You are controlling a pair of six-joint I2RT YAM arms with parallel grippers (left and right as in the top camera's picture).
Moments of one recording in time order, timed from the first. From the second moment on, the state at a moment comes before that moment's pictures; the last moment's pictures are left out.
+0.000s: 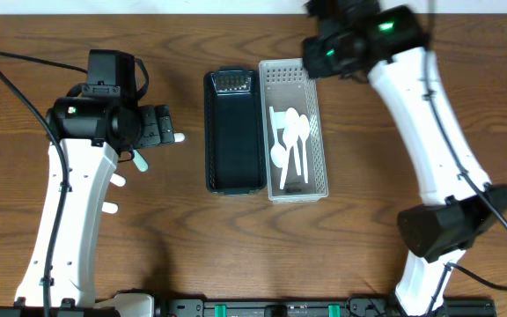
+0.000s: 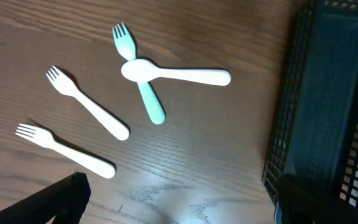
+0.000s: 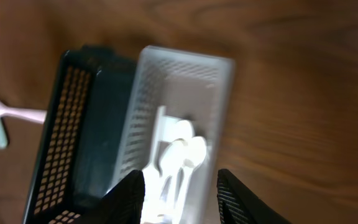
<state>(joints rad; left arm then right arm) -0.06 1.45 1.44 -1.17 -0.12 -0.23 0.33 1.99 2.24 -1.27 -0.09 0.16</state>
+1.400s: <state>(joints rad) 0.65 1.69 1.04 -0.82 -0.11 -0.86 -0.31 1.94 2.30 -1.51 -0.06 0.12</state>
